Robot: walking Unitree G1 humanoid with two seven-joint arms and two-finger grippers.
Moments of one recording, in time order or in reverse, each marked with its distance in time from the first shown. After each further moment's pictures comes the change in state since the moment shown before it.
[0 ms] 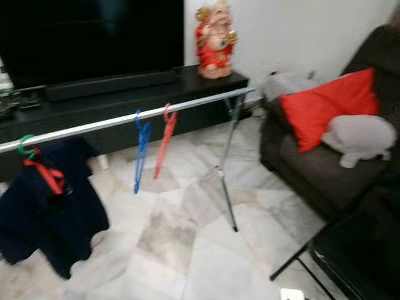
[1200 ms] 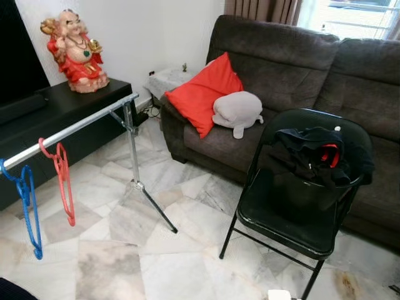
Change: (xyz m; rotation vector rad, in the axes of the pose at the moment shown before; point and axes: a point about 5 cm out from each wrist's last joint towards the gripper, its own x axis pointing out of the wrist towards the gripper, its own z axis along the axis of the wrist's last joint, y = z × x) left arm 0.000 -0.002 0.000 -0.001 -0.016 0.005; right arm -0.001 0.004 -0.002 -0.033 -0.021 0.030
